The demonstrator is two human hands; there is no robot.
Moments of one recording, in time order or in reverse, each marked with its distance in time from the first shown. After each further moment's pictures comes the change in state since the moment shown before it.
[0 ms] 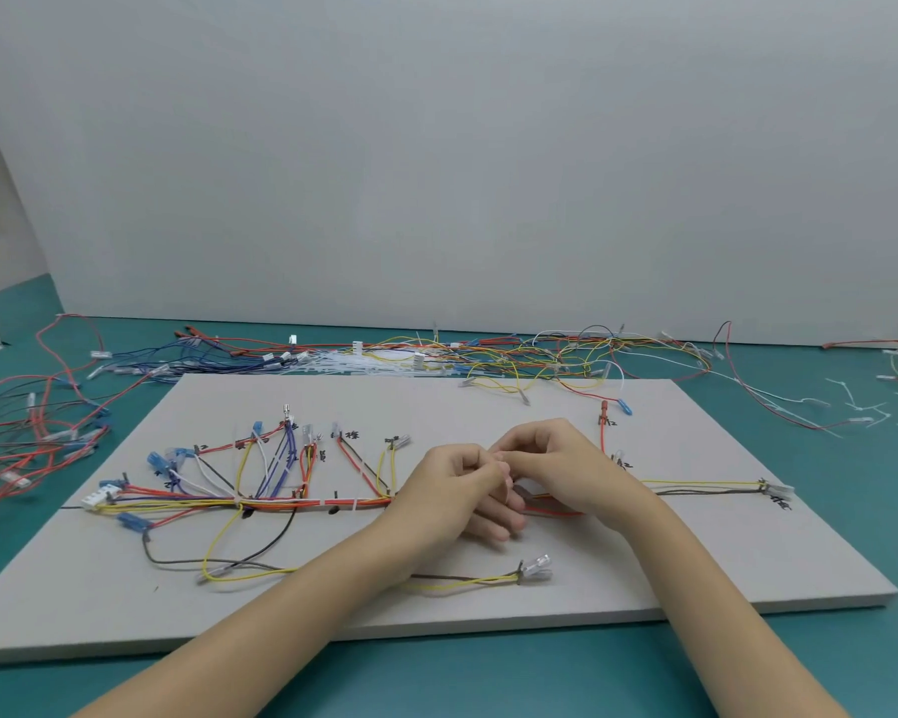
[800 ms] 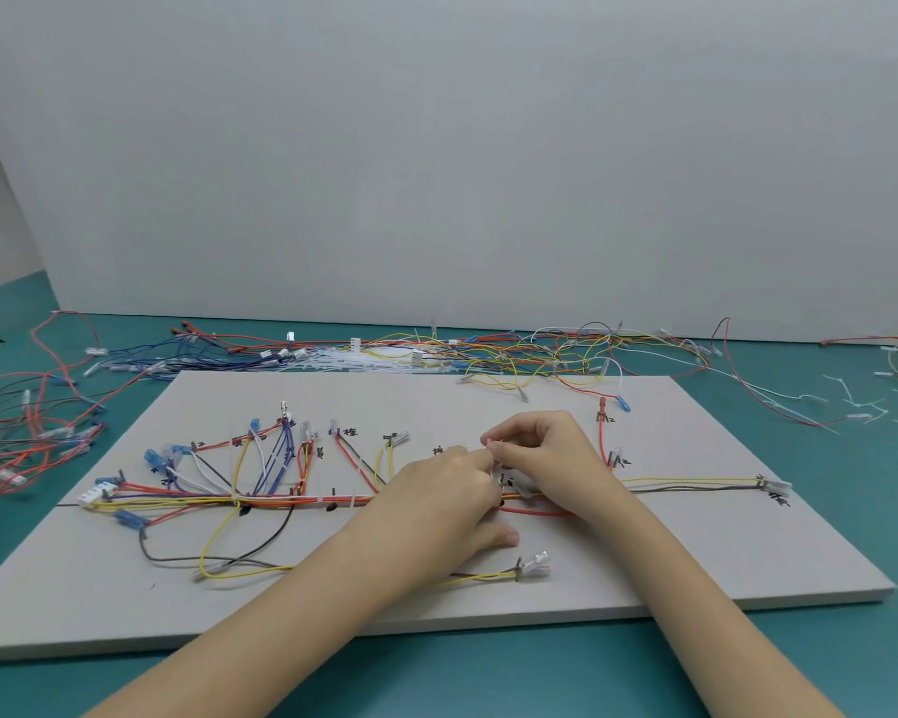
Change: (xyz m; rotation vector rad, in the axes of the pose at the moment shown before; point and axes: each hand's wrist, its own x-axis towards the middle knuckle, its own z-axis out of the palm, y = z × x) left_hand -0.013 0.009 -0.011 1.541 -0.084 0.462; right_hand 0.012 0.012 0.010 0.071 0.188 -0.078
